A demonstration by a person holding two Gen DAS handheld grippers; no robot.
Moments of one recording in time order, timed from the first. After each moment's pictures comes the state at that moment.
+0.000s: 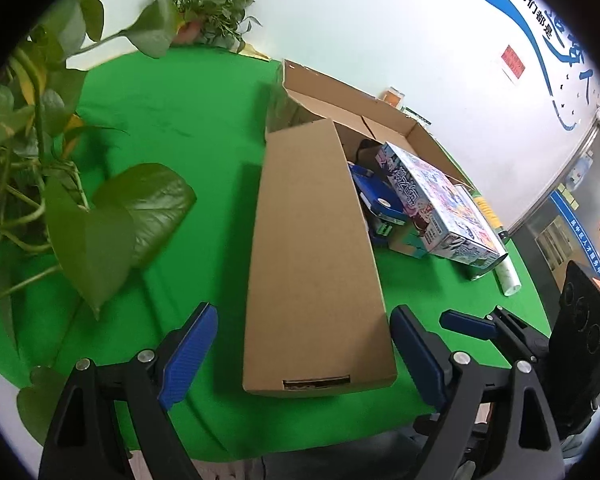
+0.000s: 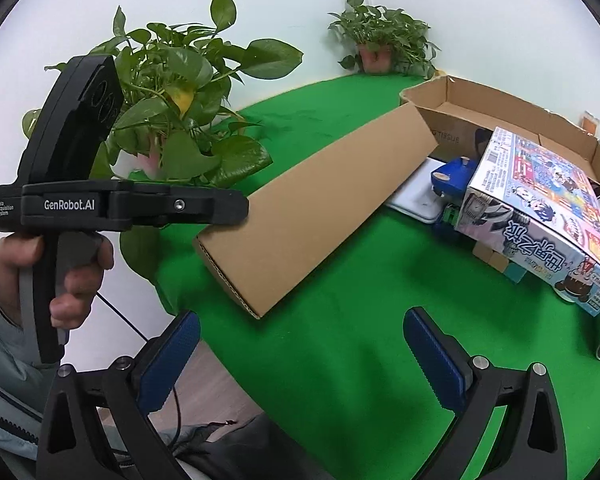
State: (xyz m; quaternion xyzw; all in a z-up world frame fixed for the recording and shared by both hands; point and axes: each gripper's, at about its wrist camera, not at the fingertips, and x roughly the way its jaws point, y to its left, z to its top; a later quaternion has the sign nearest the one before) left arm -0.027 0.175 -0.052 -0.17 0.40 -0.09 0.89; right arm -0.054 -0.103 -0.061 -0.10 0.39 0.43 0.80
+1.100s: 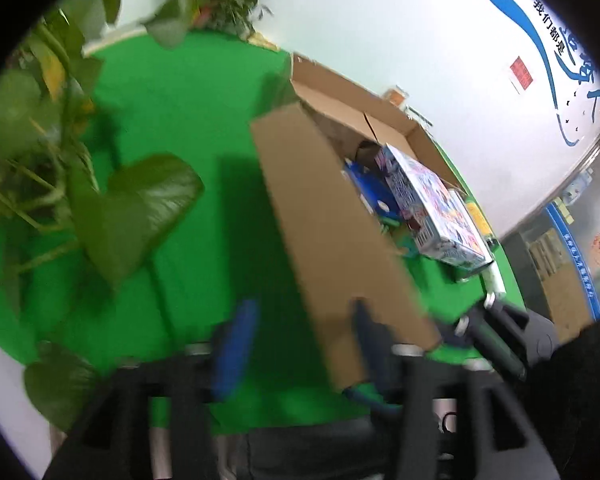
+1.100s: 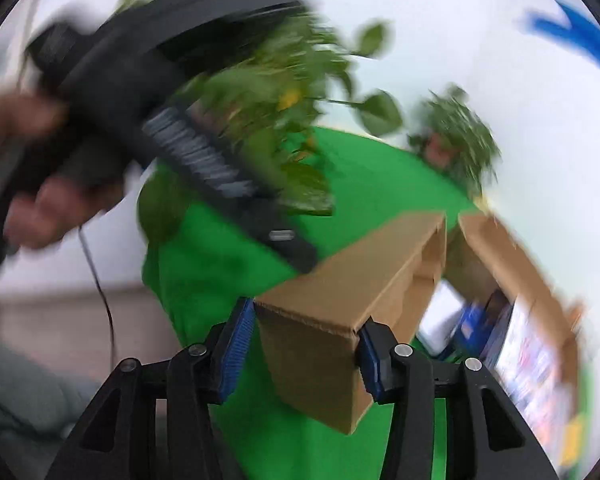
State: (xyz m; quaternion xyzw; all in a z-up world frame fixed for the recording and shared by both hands) left arm -0.039 0.176 -0.037 -0.21 0.42 -0.09 0.88; right arm -0.118 -0.038 -0.043 -0.37 0.20 0.49 0.77
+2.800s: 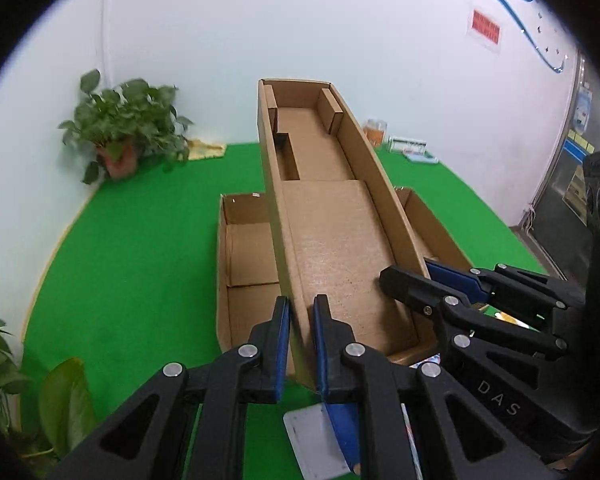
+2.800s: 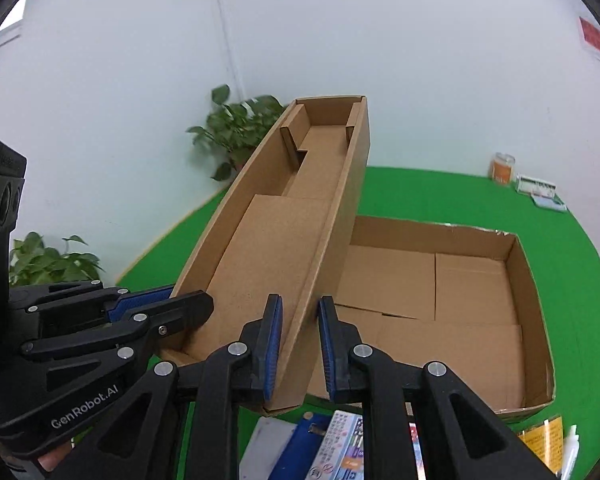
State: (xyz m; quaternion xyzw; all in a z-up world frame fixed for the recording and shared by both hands) left arm 0.223 0.107 0.115 0.00 0.38 -0.09 0.92; right arm 0.241 -0.099 0.133 0.00 0.34 0.27 0.90
